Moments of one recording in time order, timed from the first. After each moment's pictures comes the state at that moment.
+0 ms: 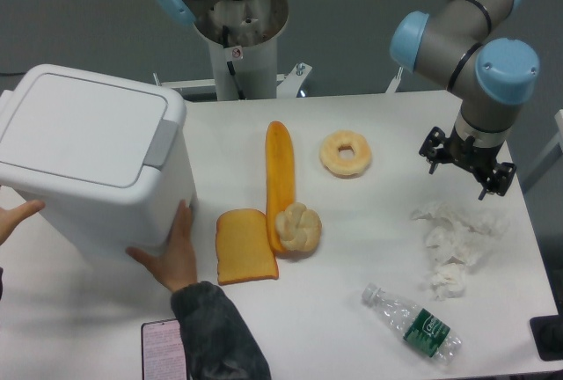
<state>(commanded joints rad) 2.83 -2.02 -1.53 -1.07 1.59 1.46</state>
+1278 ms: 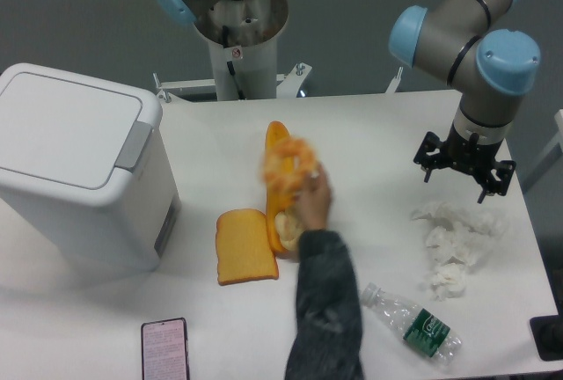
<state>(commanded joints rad) 2.83 -2.00 -1.53 -1.04 1.49 1.31</state>
